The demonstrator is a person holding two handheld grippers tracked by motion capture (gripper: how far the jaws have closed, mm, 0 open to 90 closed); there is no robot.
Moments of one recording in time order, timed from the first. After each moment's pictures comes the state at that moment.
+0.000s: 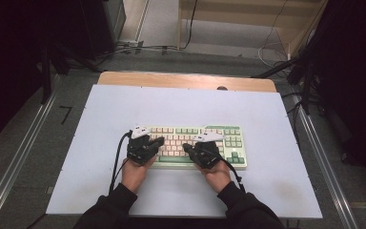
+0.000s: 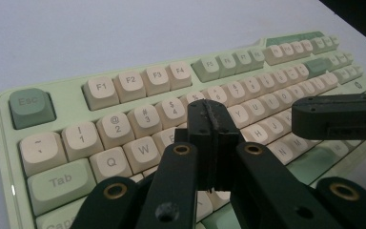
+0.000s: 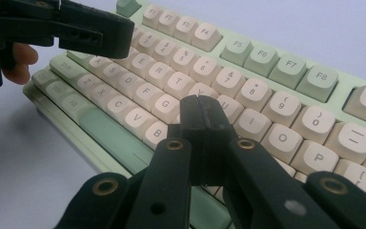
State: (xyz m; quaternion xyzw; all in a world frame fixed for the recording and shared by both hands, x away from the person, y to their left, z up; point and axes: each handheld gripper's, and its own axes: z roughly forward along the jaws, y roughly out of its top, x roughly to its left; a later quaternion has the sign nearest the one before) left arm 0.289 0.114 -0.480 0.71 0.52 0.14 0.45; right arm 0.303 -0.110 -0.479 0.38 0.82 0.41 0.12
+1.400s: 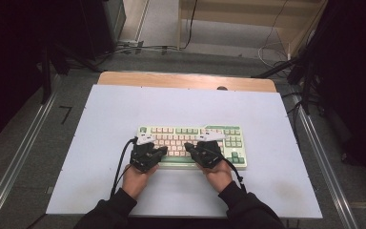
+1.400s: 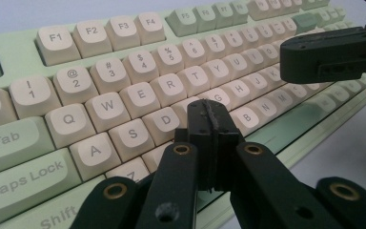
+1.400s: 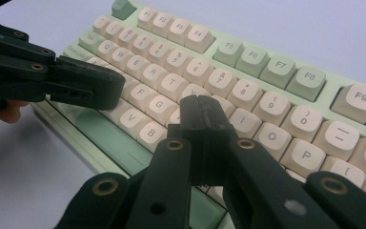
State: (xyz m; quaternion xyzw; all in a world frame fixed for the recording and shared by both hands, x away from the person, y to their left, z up) left arm 0.277 0.104 -0.492 0.74 0.51 0.11 0.43; right arm 0.303 -0.115 -0.477 0.39 0.82 0.41 0.12
